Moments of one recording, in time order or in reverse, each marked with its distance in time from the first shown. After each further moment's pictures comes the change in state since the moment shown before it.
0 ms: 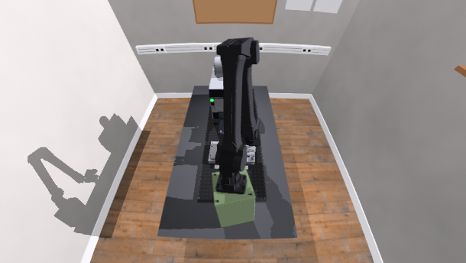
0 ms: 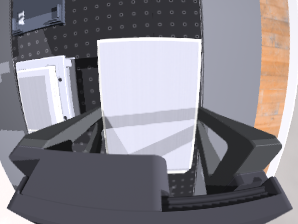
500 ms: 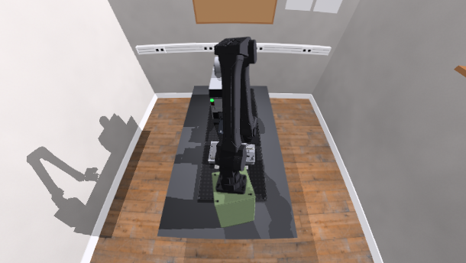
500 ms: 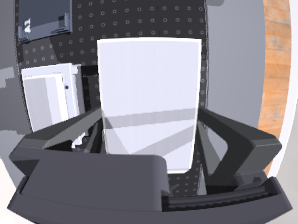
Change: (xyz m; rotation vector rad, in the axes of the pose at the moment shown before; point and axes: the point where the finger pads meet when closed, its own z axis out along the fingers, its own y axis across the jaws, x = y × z) arm -0.014 0.011 0.004 -0.006 -0.005 0.003
